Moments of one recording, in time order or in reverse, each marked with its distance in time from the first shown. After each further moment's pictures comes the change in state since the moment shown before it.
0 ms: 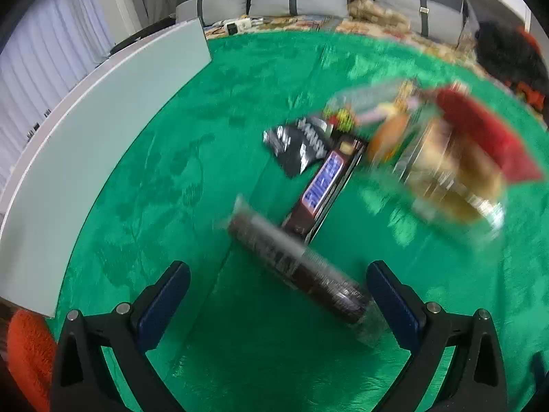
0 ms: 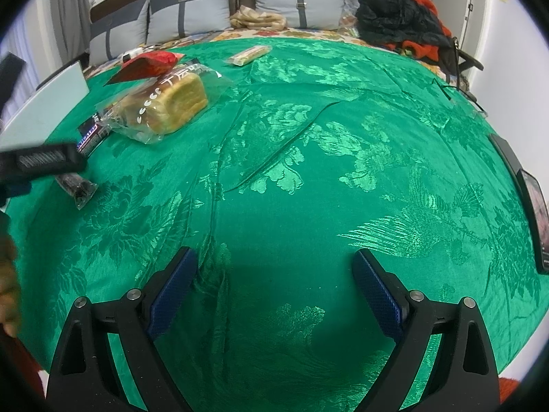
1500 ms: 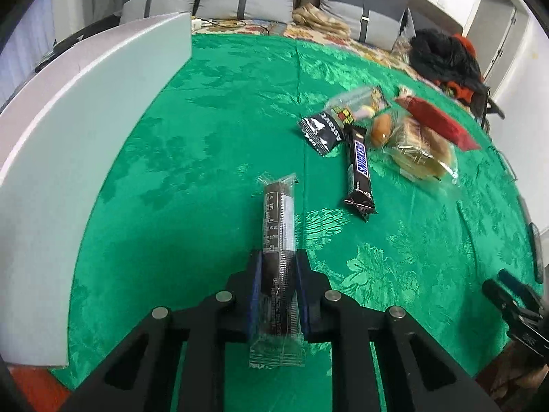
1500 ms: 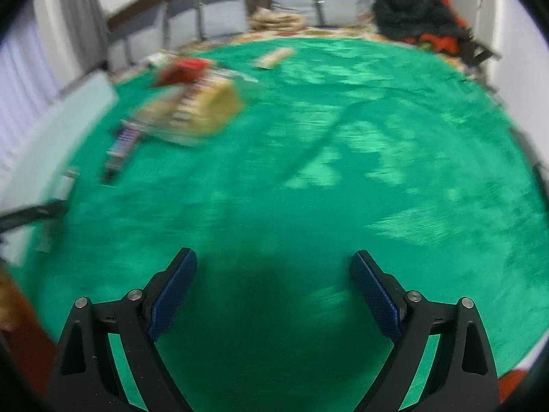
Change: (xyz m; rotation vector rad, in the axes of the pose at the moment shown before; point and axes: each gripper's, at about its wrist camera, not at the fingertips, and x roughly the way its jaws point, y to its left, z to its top) left arm -0.013 0.120 -0.019 0.087 -0.029 -0.392; right arm -0.020 0.015 0.000 0.044 0.003 0.200
